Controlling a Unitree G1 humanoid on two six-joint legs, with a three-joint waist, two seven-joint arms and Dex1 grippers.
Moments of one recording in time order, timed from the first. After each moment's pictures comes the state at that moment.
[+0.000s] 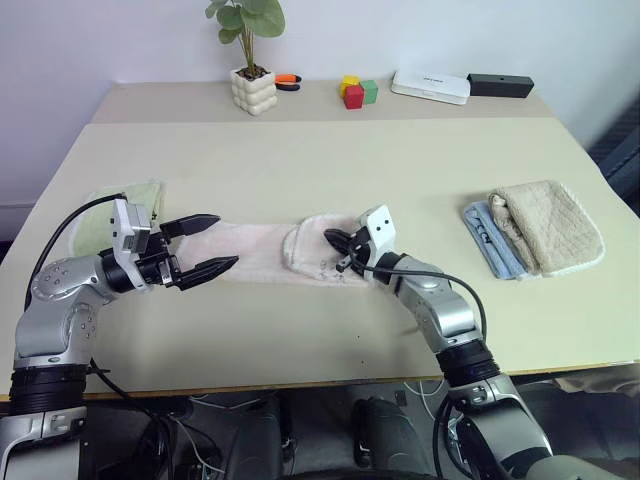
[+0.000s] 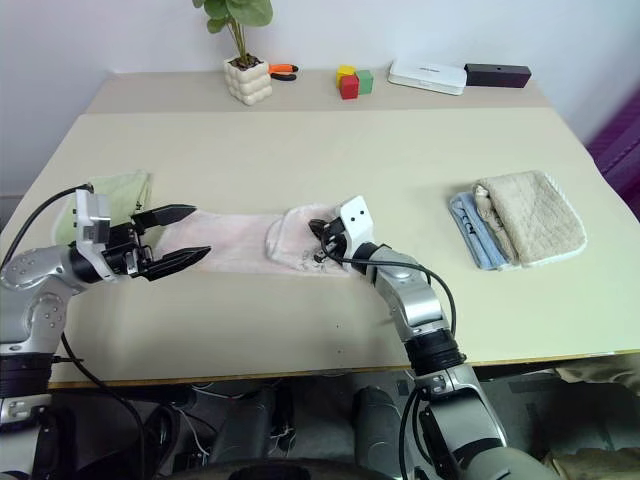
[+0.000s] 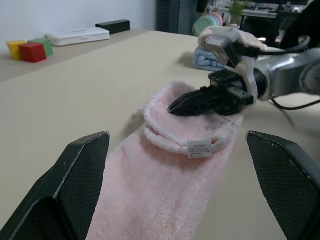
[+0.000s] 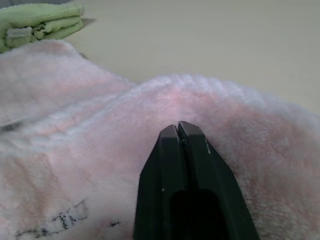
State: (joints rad) left arm -0.27 0.69 0.25 0.06 -0.58 0.21 -1.24; right arm -0.46 -0.17 0.17 0.24 0.19 0.19 0.55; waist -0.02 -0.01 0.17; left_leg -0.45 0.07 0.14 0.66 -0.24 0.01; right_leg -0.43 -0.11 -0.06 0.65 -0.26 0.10
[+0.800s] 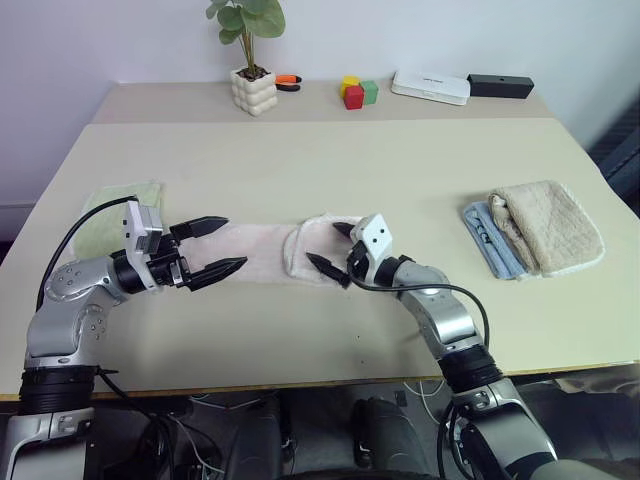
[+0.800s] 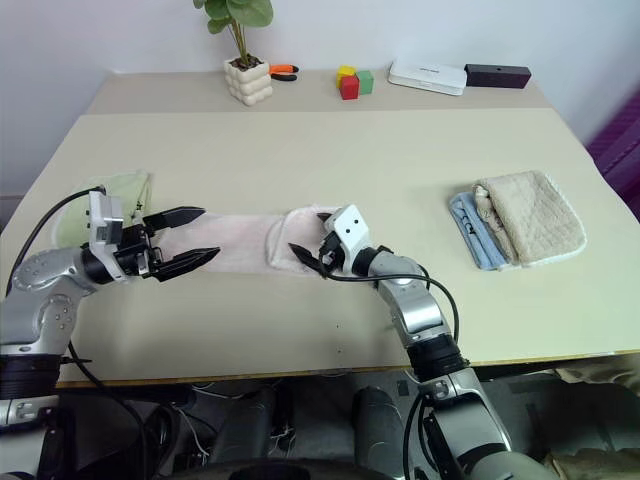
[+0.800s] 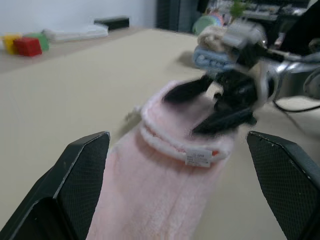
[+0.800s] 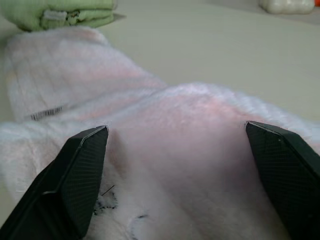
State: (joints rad) left arm -0.27 0.70 0.21 0.05 -0.55 0.27 -1.17; right arm -0.46 -0.22 0.17 0.14 0.16 0.20 0.66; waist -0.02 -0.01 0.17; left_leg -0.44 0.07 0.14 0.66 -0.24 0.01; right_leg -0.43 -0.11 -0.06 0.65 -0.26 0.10
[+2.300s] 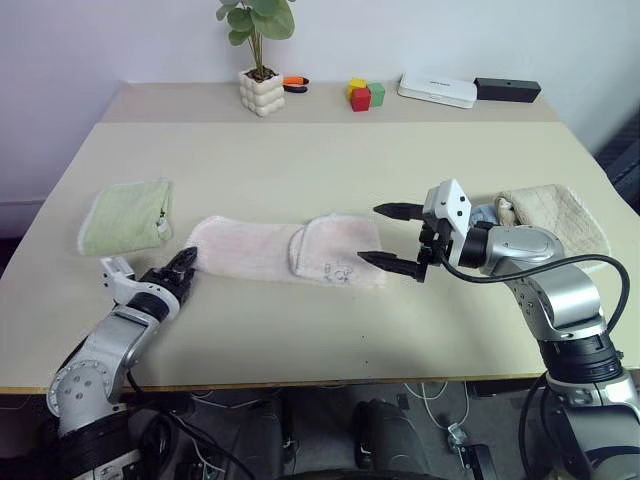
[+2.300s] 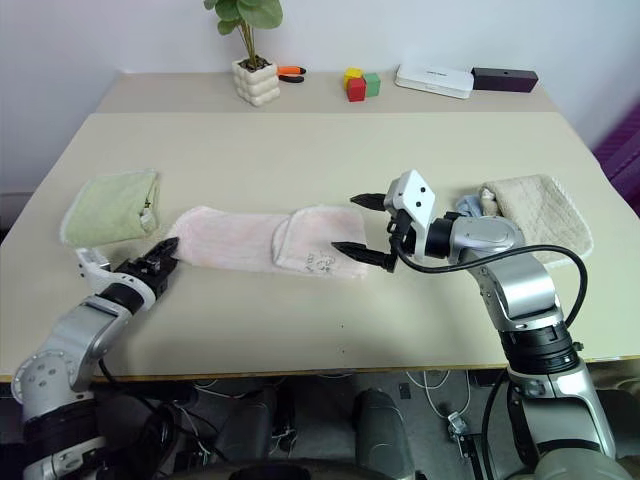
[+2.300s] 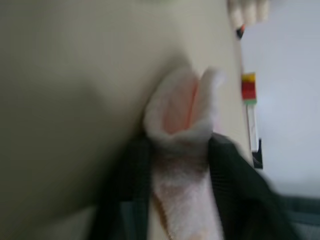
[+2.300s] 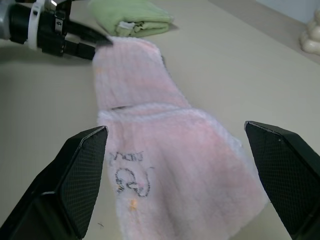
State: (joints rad) left arm -0.13 0.28 0.54 -0.10 -1.60 0.76 0.33; right arm -0.46 -0.64 0.05 -0.17 0.39 0.44 0.96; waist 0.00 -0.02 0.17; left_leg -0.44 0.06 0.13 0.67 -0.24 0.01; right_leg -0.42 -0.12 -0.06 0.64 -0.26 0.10
